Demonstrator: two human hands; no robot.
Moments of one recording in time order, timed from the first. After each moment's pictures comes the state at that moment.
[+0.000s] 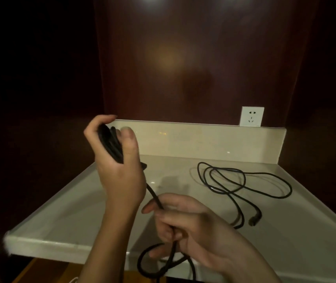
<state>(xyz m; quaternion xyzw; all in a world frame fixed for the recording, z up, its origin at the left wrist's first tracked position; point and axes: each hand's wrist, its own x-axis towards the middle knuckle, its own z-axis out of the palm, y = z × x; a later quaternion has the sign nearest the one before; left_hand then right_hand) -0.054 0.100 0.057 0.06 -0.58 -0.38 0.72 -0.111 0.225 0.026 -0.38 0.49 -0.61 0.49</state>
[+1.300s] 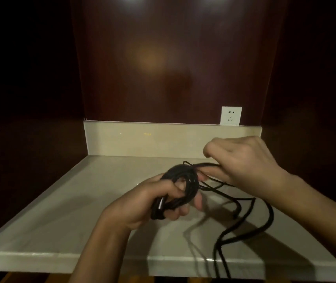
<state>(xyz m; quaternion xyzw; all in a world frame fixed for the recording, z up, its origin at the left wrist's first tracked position) -0.070 0.110 0.042 -0.13 -0.70 -0.71 0.00 -0.211 0.283 0.090 -0.61 0.64 -0.07 -0.46</state>
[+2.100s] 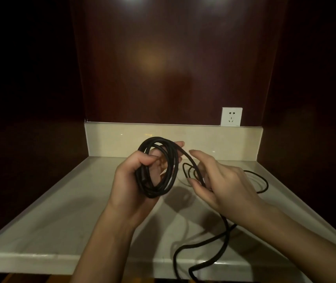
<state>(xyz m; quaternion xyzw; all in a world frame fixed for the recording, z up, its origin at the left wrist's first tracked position) -0.066 0.122 0.059 -0.05 -0.48 -0.85 0.22 -0.203 0.264 0.035 -0.60 0.65 -0.24 -0.40</state>
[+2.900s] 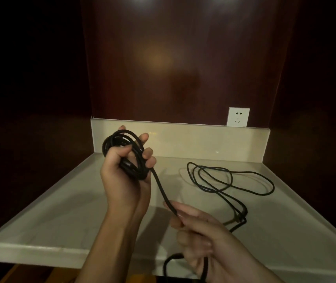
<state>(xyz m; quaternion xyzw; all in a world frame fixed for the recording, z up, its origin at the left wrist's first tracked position) -0.071 0.110 0.054 -0.08 -0.30 -0.84 0.45 -0.117 0.254 0.002 -0.18 0.31 -0.77 0.53</state>
